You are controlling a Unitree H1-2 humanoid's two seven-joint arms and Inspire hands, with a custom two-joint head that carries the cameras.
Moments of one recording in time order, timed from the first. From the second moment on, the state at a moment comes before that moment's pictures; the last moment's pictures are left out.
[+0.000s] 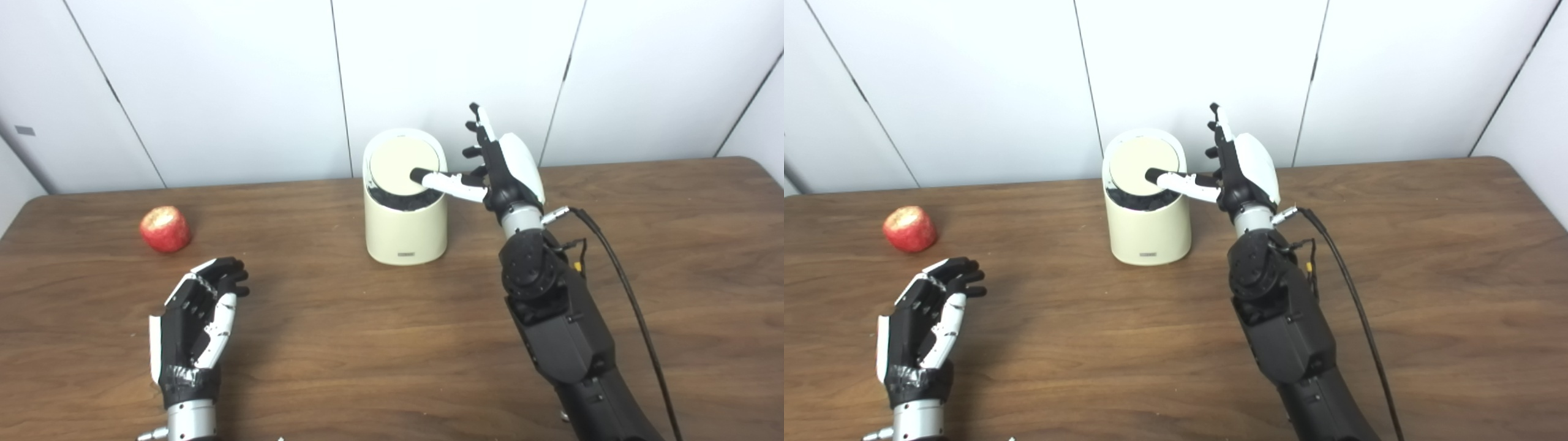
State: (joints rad) left arm 0.05 0.01 0.12 -0.08 -0.08 -0.30 0.06; right arm -0.56 -0.04 0.17 0.08 -0.66 0.47 -0.08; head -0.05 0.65
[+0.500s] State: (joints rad) left arm 0.05 -0.01 0.12 -0.08 -0.04 -0.30 0.08; right arm -0.63 -0.04 0.19 0.18 -0.66 0.47 -0.08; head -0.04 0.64
